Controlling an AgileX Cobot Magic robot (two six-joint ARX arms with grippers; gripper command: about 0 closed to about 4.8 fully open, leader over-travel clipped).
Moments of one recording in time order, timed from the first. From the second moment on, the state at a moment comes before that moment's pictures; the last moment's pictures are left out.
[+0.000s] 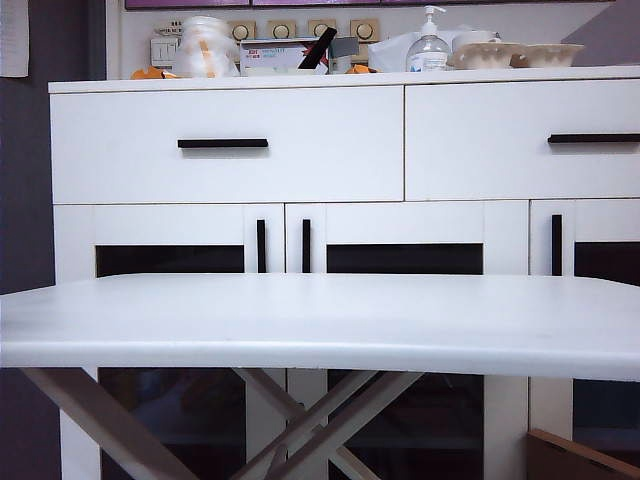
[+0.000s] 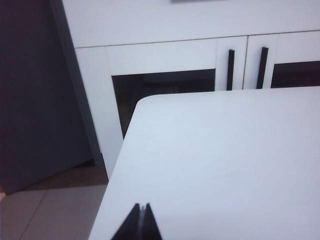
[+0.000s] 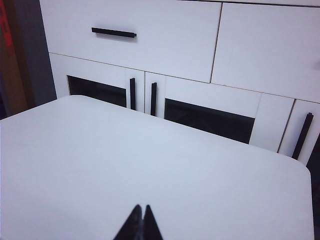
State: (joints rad) left arm -0.03 0.00 0.01 0.00 0.02 0.07; right arm 0.71 0.00 0.40 -0.38 0.29 -0.03
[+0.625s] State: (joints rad) left arm -0.03 0.00 0.01 -0.08 -0.02 -0.03; right arm 0.71 0.00 0.40 -0.38 0.29 -0.03
